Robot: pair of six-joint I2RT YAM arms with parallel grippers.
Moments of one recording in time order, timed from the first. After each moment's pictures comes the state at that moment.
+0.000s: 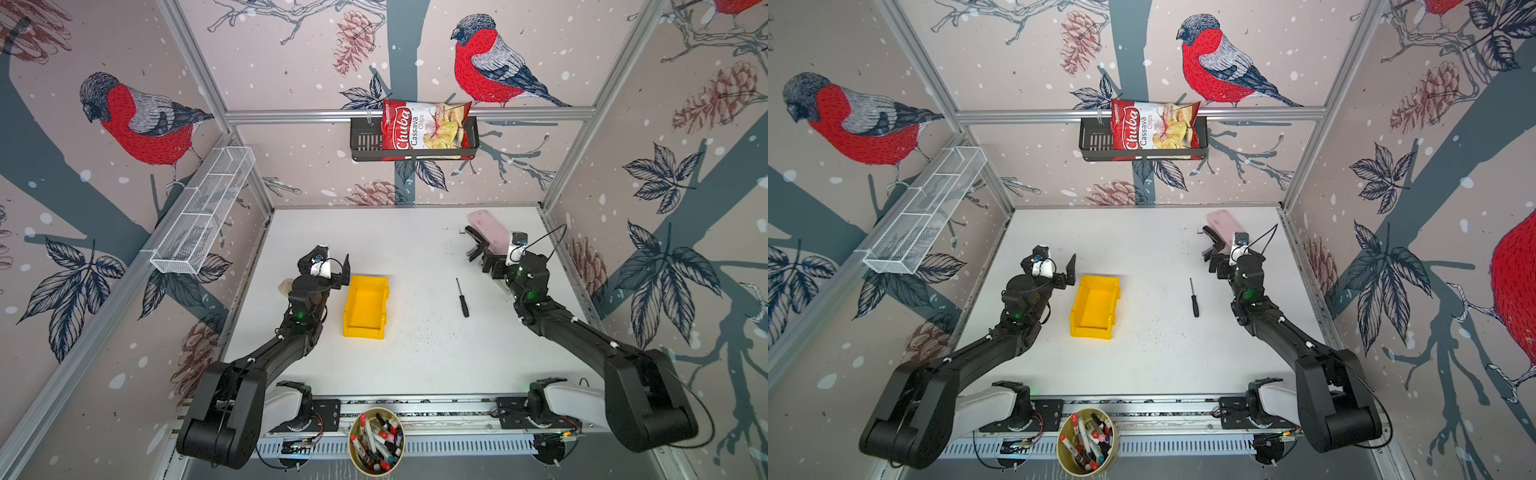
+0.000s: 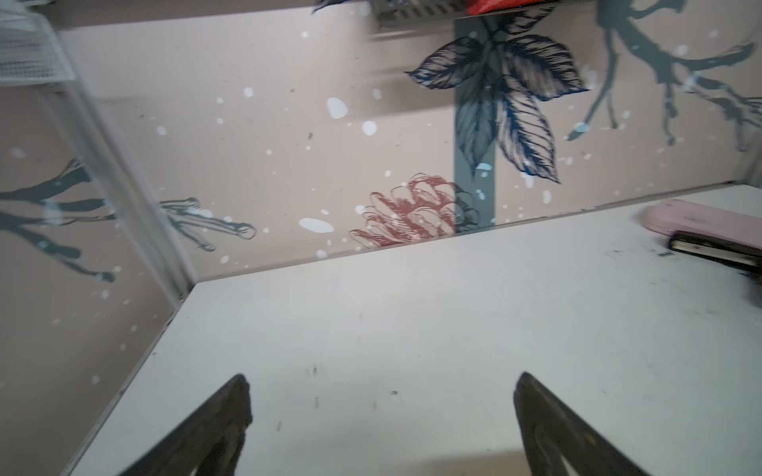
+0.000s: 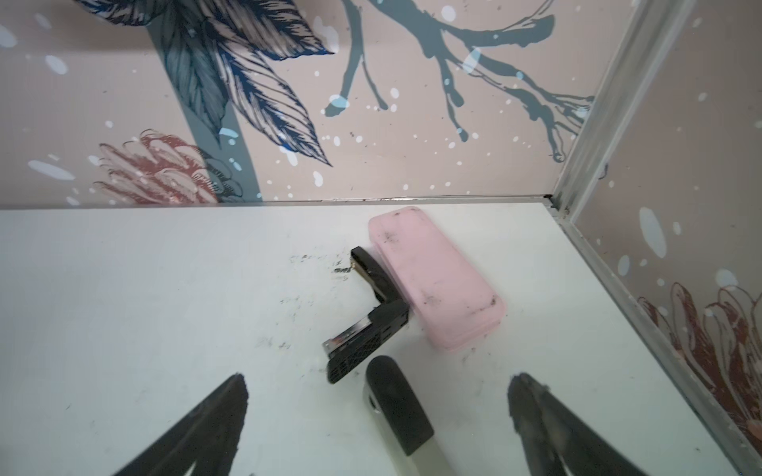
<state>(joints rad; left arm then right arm) -0.24 1.16 0.38 0.73 -0.04 0.12 0.28 1.21 0.52 0.42 0.15 0.03</state>
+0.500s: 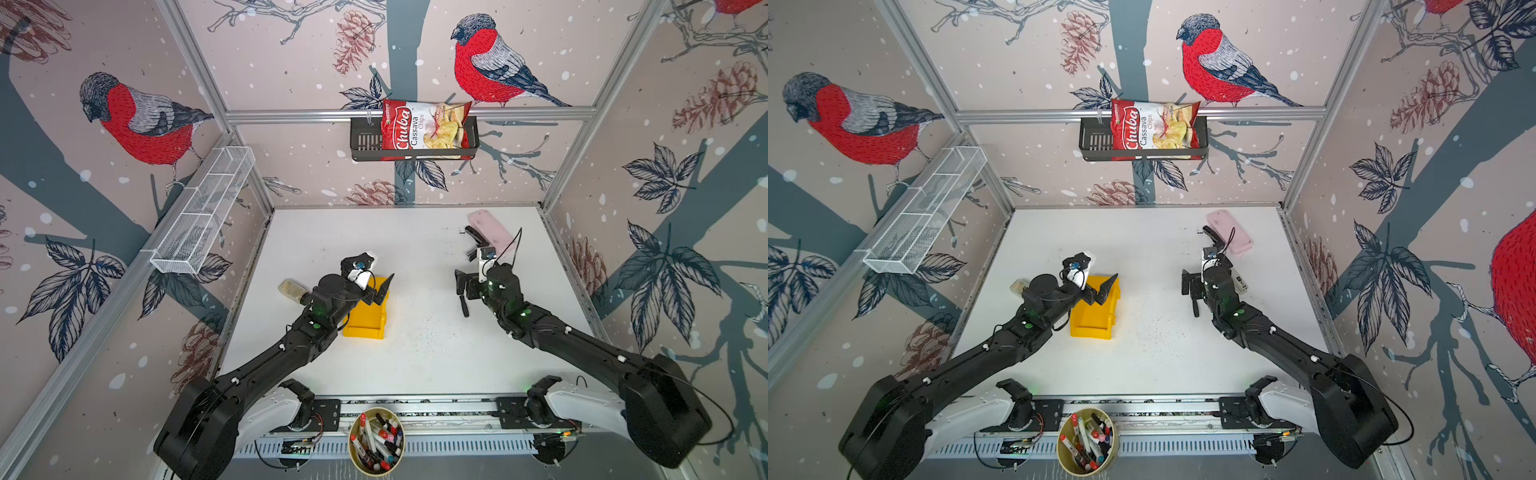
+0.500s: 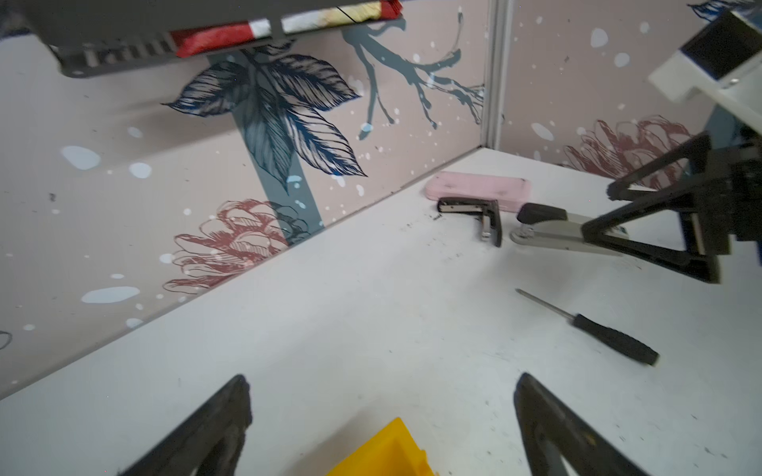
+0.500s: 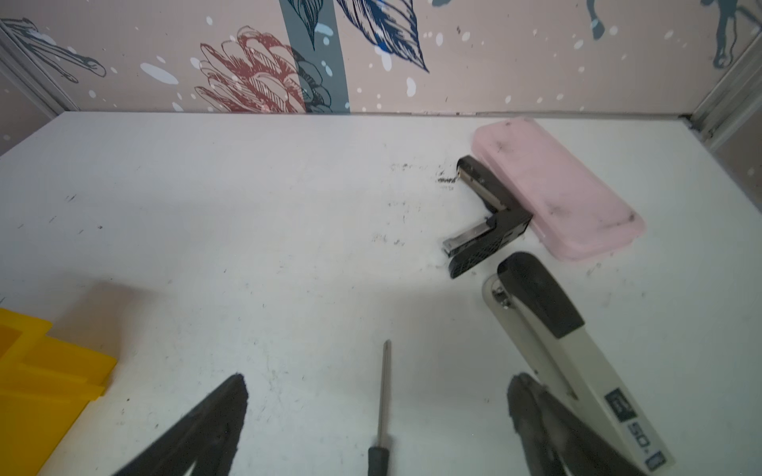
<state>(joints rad) -0.57 1.07 0.48 0.44 0.08 0.16 0.60 1.17 0.54 0.12 0.29 0.24</state>
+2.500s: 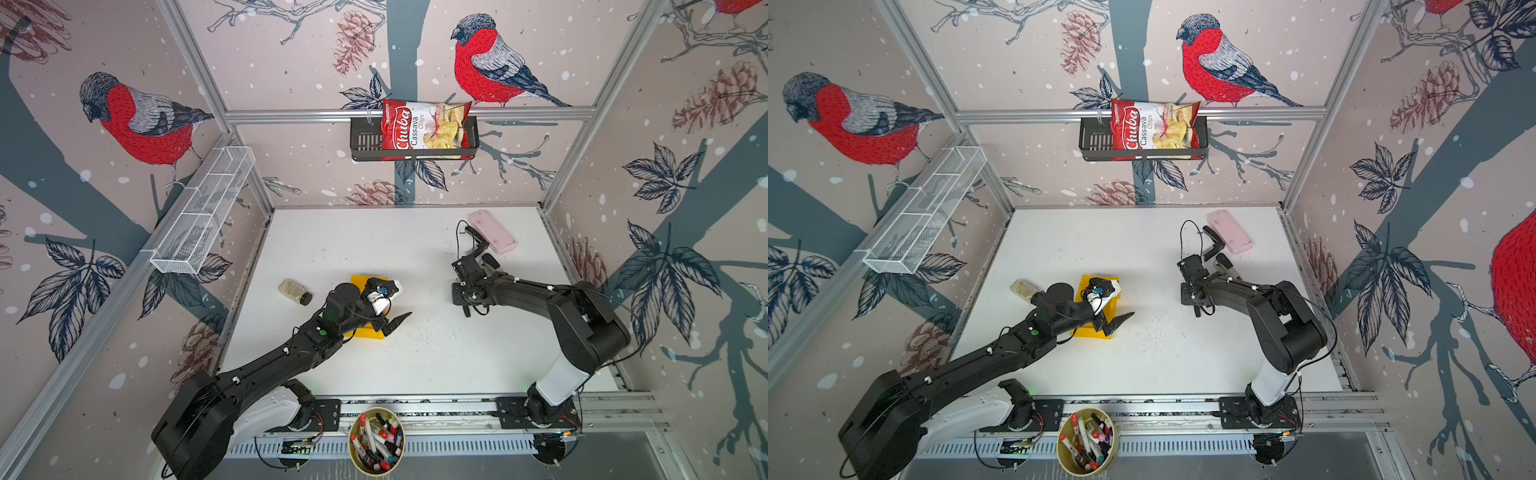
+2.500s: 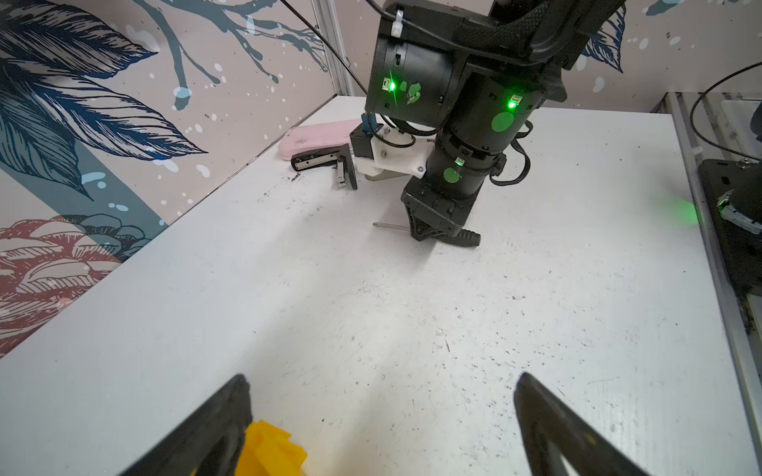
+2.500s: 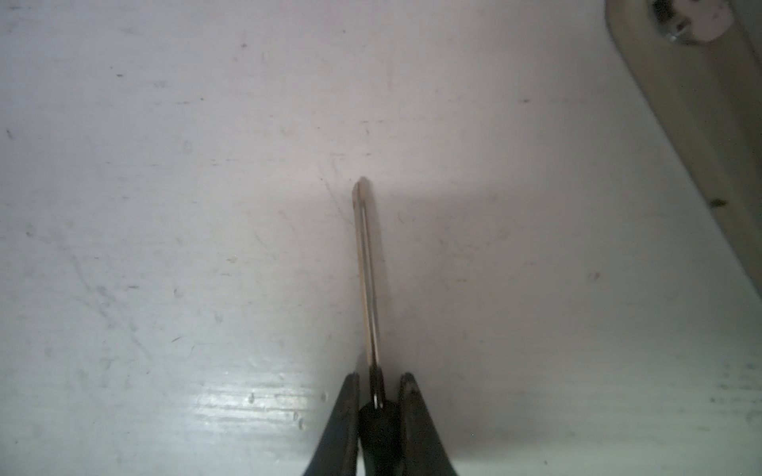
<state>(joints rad) -0.67 1.07 0.46 0.29 0.33 0.29 0.56 1.69 0.89 -0.35 0.18 0.43</state>
